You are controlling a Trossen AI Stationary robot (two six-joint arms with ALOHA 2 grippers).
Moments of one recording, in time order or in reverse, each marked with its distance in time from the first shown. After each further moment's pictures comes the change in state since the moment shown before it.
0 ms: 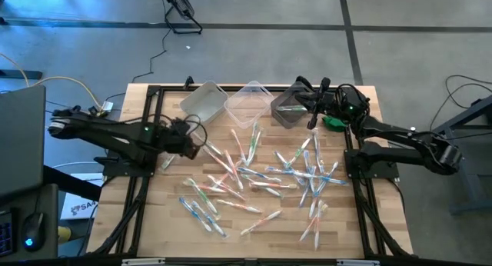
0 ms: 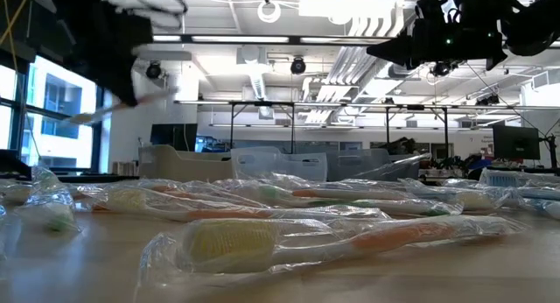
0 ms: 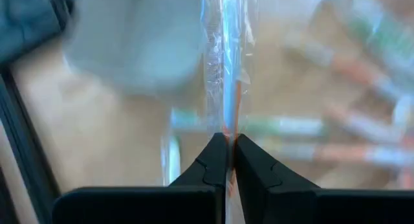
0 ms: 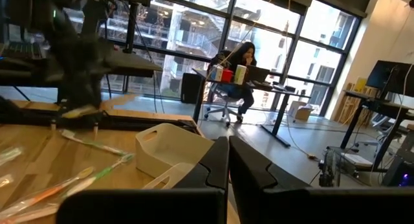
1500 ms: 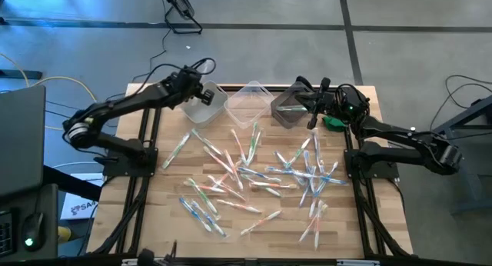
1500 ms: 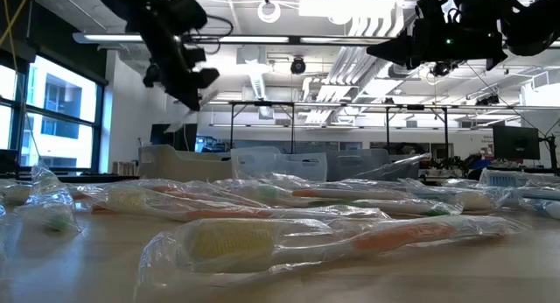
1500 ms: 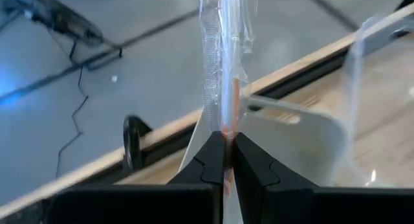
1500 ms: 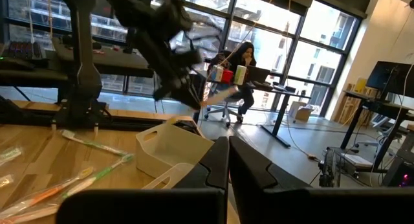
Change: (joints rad) left arm 0.782 0.296 0.127 0.606 0.190 0.721; right arm 0.000 0.000 0.000 0.000 0.001 -0.001
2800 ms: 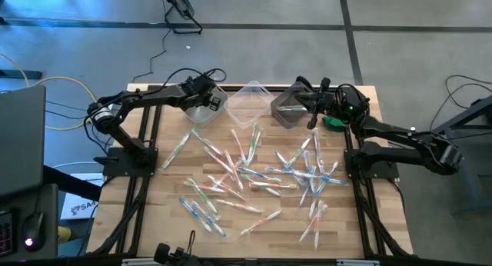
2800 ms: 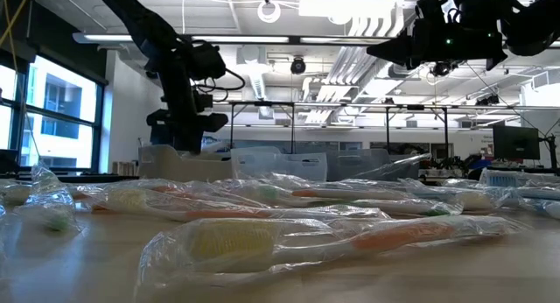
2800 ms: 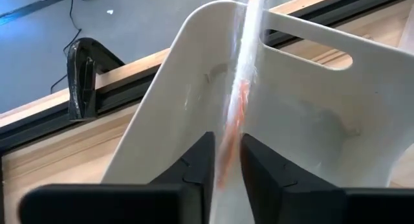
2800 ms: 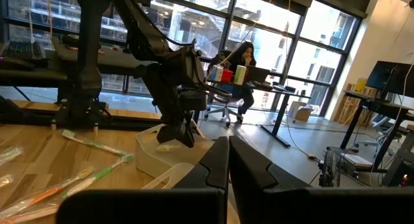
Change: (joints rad) left arm 0.009 0.258 -0.001 0.020 0.027 -0.186; right arm 0.000 0.000 0.000 0.000 0.000 0.000
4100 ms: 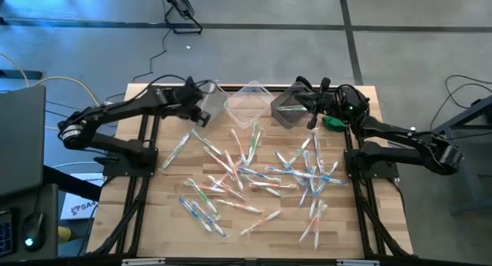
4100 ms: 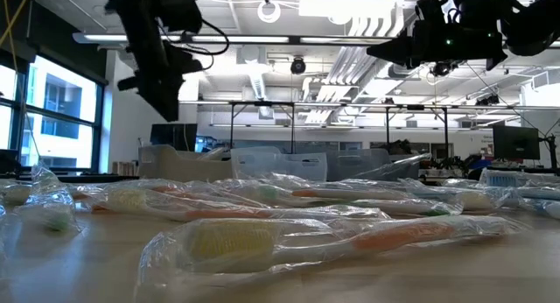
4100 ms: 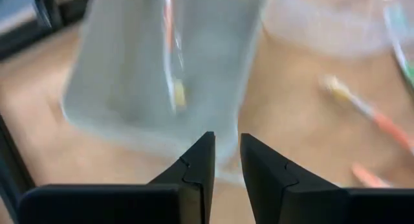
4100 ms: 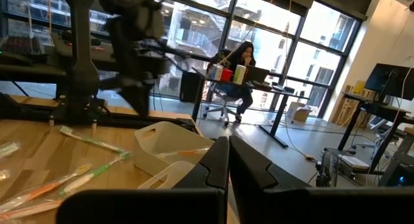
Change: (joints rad) left arm -0.188 -0.358 0.000 -0.480 0.192 -0.120; right arm 0.000 0.000 0.000 -0.005 0.000 -0.022
